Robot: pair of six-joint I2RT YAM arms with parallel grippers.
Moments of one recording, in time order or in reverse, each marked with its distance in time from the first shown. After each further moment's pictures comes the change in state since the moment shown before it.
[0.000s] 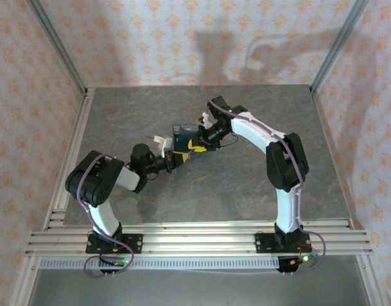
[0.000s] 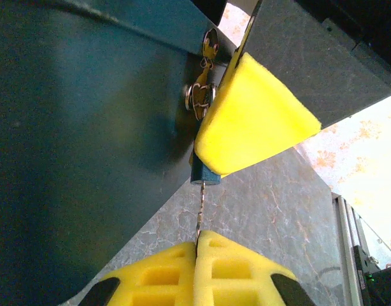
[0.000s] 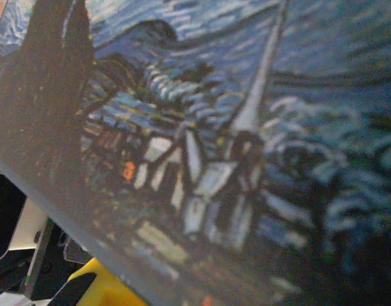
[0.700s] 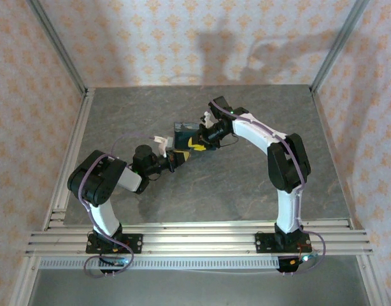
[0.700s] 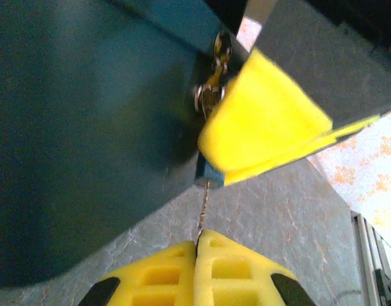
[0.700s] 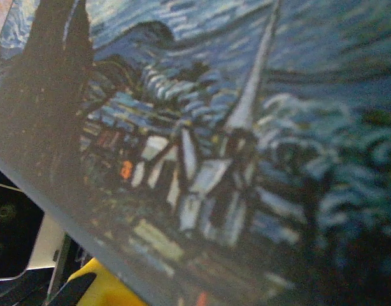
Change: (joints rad) left arm -0.033 0.012 0.000 0.027 -0.109 -0.010; right arm -0.003 -0.021 -0.040 0.072 0.009 0.078
